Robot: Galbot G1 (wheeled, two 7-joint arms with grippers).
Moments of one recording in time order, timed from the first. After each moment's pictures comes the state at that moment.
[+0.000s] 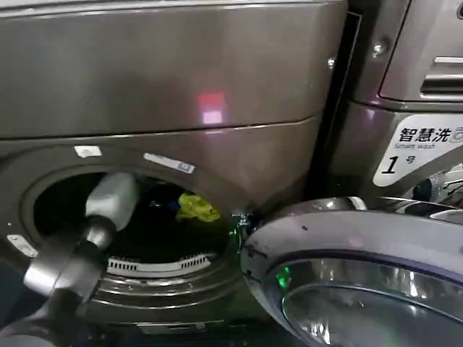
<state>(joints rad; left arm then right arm) -0.05 -1.33 -0.02 -0.35 0.83 -0.06 1.04 -1.80 1.05 2.29 1.86 0.58 -0.08 -0.13</state>
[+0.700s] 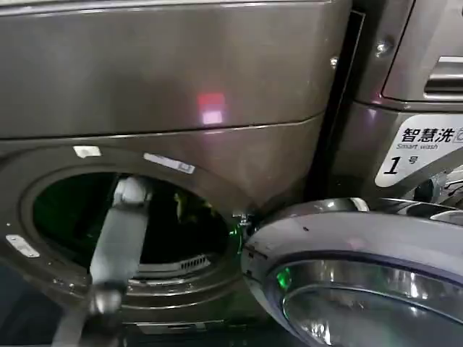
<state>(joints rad) 0.47 -1.40 -0.53 -1.17 0.26 0.18 0.40 -1.78 1.05 2.28 1.87 0.56 -0.08 -0.12</state>
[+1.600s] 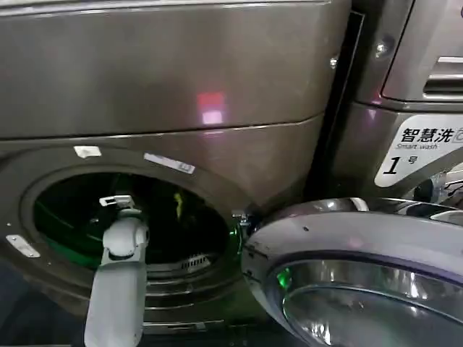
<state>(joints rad) 0.78 -1.47 -0.61 -1.56 -0.03 0.13 0.08 -1.79 1.04 2.31 1.88 0.58 -0.08 -0.11</state>
